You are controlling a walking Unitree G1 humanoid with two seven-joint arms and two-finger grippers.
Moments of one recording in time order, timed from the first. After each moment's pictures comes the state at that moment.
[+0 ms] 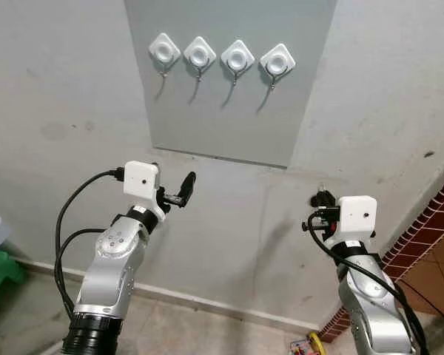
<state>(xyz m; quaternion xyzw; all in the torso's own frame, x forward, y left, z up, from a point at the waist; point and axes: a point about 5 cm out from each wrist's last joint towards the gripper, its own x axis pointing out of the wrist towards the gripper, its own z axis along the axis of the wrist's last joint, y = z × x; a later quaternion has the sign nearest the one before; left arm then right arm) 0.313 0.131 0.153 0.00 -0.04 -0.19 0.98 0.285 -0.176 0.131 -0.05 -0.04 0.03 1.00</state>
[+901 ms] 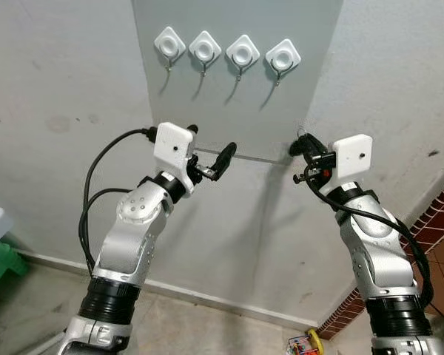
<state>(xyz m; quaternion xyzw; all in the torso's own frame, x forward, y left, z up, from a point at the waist) 0.331 0.092 0.205 0.02 -0.11 -0.29 0.95 0.334 -0.157 0.197 -0.06 -0.14 0.16 0.98</state>
